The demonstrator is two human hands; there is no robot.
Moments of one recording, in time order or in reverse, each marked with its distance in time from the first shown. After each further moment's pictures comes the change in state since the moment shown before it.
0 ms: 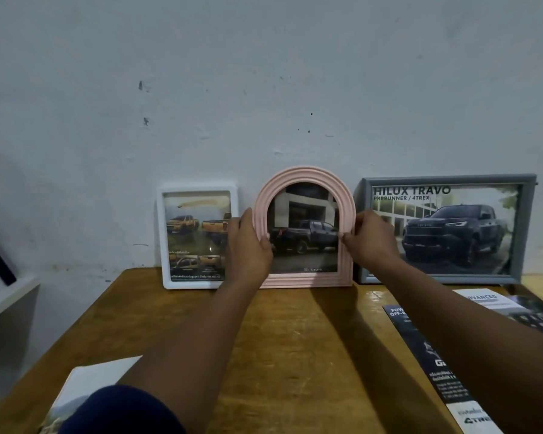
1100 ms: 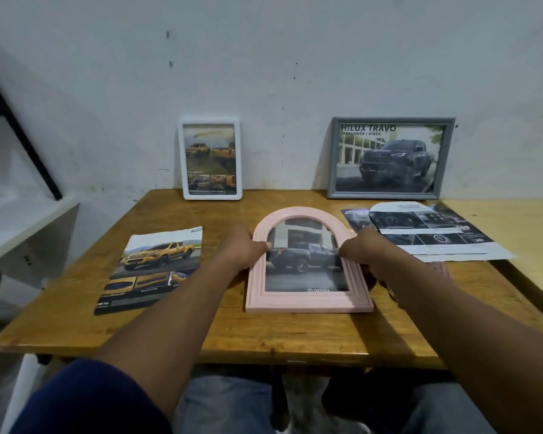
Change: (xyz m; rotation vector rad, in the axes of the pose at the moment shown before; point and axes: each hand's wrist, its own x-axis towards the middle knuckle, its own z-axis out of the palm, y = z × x) left_hand -0.206 0.006 -0.101 -0.064 -0.498 -0.454; right_hand -0.234 0.020 -0.087 -0.035 -0.364 0.457
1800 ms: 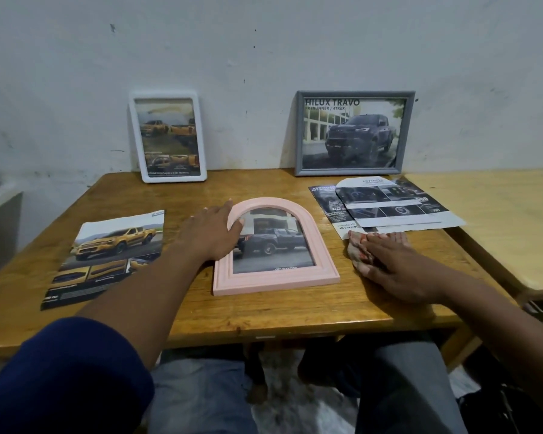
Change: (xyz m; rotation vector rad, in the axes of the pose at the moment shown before) left_hand 0.026 -0.019 0.011 0.766 0.002 0.386; right_hand -0.036 0.112 -0.068 -0.783 -0.159 -0.403
